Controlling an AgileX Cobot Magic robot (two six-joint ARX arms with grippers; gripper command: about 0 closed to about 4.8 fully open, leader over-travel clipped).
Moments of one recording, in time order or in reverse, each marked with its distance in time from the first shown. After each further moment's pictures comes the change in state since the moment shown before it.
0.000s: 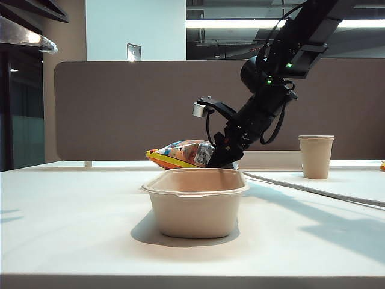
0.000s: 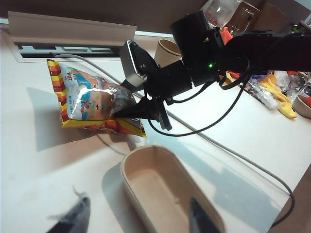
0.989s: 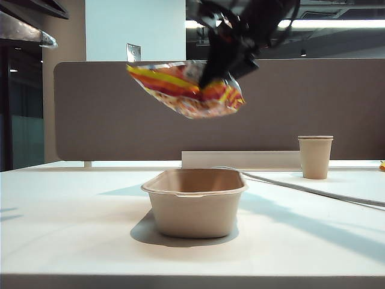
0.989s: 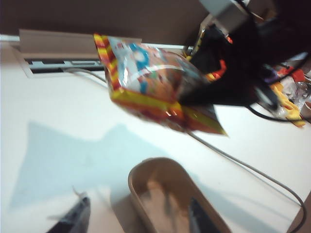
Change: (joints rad) left arm 0.000 0.000 0.000 0.051 -0.027 0.003; right arm 0.117 -0.389 -0.008 -0.366 0.027 0.282
